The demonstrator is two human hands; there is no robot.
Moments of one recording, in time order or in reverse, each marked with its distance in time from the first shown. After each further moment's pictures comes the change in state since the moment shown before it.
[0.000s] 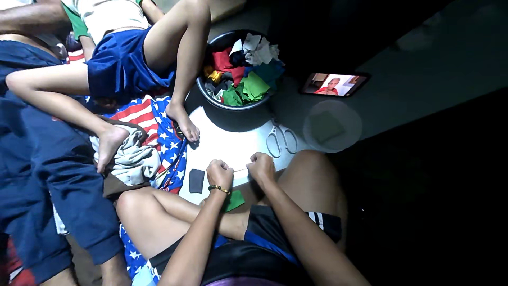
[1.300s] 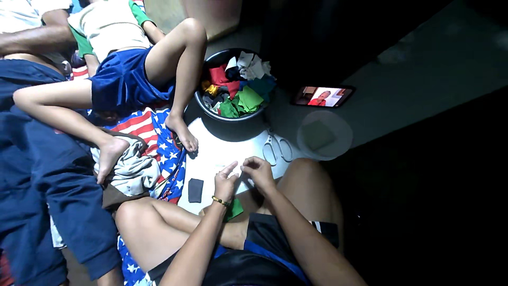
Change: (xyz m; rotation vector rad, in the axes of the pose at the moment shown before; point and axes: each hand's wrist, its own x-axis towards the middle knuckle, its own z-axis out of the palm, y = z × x) left_hand -0.005 -0.005 0.023 -0.958 -0.174 0.100; right_hand -0.001 0.013 0.002 0.774 0.033 -0.280
